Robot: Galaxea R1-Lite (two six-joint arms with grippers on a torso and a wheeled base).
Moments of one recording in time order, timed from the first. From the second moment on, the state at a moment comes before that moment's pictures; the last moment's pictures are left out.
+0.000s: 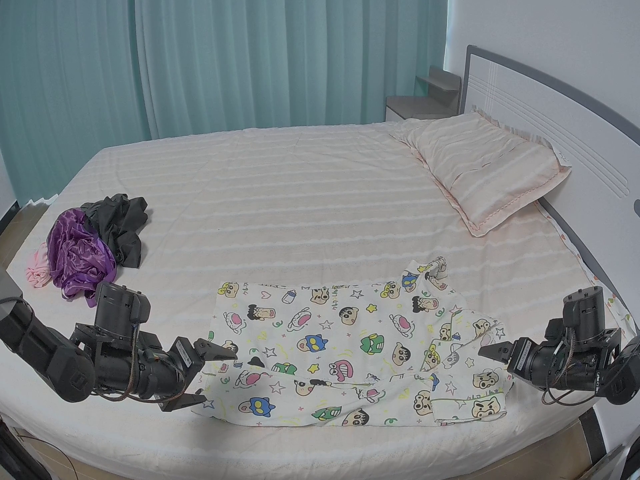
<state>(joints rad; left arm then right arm) -0.26 1.77 -0.44 -0.48 -0.38 -1.06 0.28 1.66 -0.25 -0.67 0.03 0.74</state>
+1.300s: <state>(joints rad) -0.26 1.69 -0.37 -0.47 -0.34 -0.88 0.29 1.68 -0.25 -0.67 0.03 0.74</state>
